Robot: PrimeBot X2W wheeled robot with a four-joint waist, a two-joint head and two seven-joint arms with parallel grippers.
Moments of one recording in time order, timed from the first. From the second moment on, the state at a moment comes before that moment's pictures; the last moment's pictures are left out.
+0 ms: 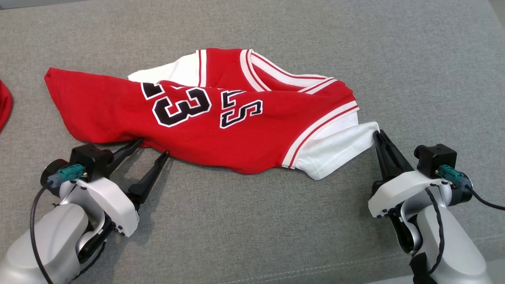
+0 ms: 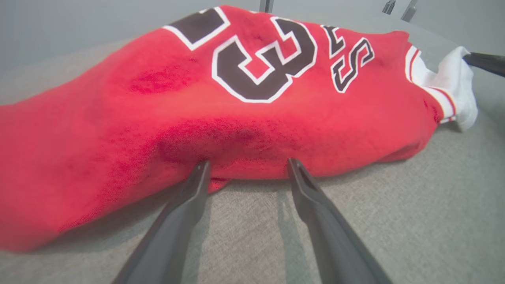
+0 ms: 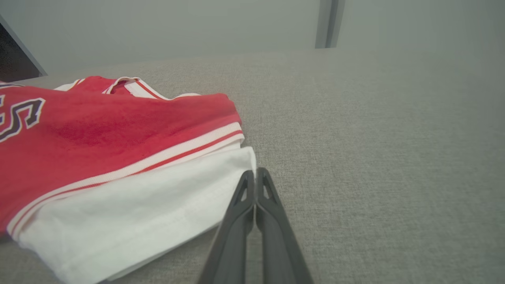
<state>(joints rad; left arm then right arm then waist) -0.64 0.58 -0.94 0.48 -0.87 -0.13 -0.25 -0.46 -0.05 0.14 0.60 0.21 0.13 -0.20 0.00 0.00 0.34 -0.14</state>
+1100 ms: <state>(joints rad) -0.68 0.49 -0.59 0.34 -0.47 -0.11 -0.26 -0.49 -0.05 0.23 0.62 0.28 0.13 -0.24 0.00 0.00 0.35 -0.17</state>
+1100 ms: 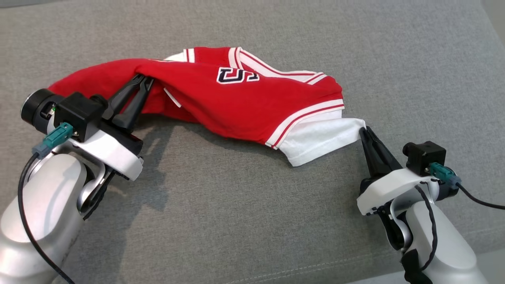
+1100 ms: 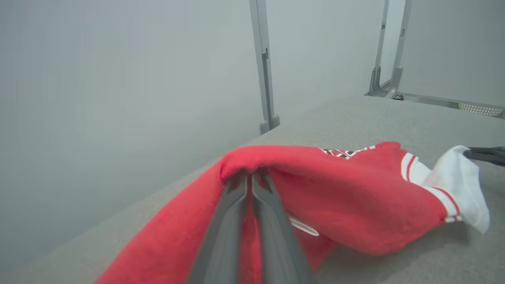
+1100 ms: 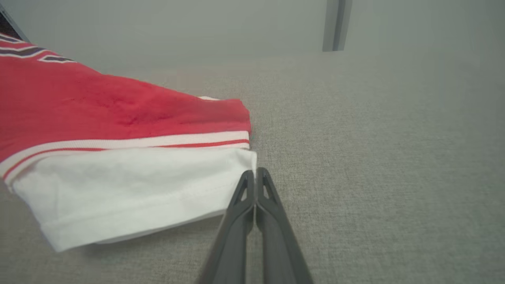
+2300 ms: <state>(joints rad) -0.72 0.56 -1.16 0.47 -0.83 -0.13 -0.25 -0.54 -0.06 0.25 0.68 0.30 0.13 -0.25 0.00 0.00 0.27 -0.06</state>
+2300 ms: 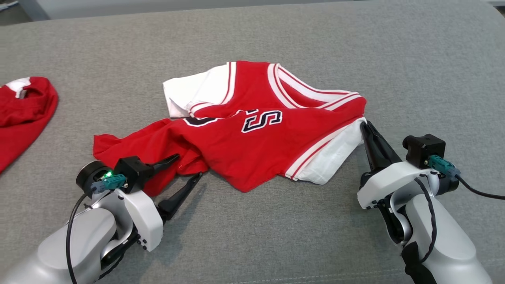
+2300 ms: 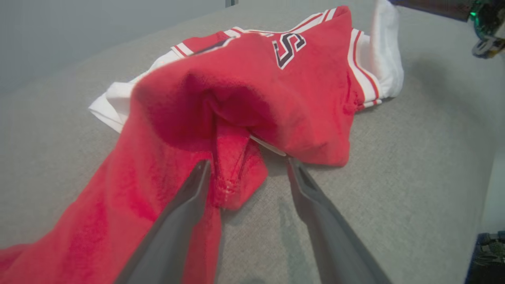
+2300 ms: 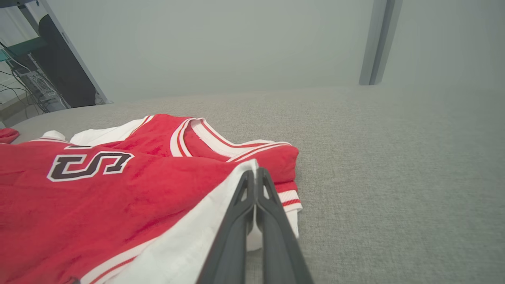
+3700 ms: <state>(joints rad) -0.81 0.65 -0.80 0.52 -0.59 -0.13 -0.25 -0.56 -0.06 0.26 0.63 0.33 0.13 -0.25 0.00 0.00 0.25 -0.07</state>
